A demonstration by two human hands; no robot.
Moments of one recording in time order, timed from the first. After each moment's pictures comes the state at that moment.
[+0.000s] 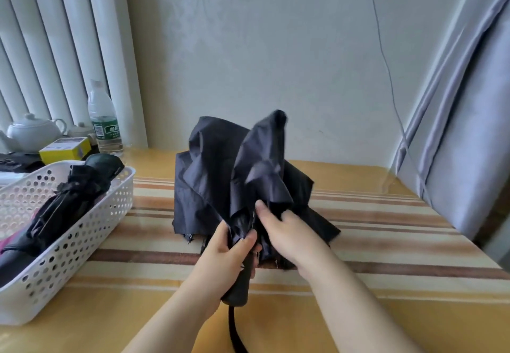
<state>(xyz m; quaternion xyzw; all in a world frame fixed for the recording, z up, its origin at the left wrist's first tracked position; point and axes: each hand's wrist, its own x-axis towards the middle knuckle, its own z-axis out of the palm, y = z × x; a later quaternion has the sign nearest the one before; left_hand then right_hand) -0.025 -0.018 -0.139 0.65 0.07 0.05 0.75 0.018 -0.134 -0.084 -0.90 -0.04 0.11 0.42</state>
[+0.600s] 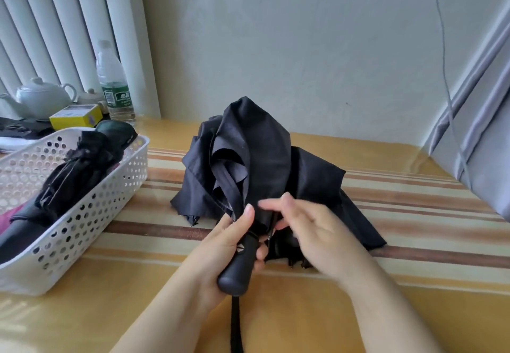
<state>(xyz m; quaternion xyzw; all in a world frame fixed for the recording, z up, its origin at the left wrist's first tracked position) -0.034 0.011 -0.147 0.47 0.07 -0.06 0.88 0.005 -0.139 -0.108 -0.83 -0.25 0.08 0.49</state>
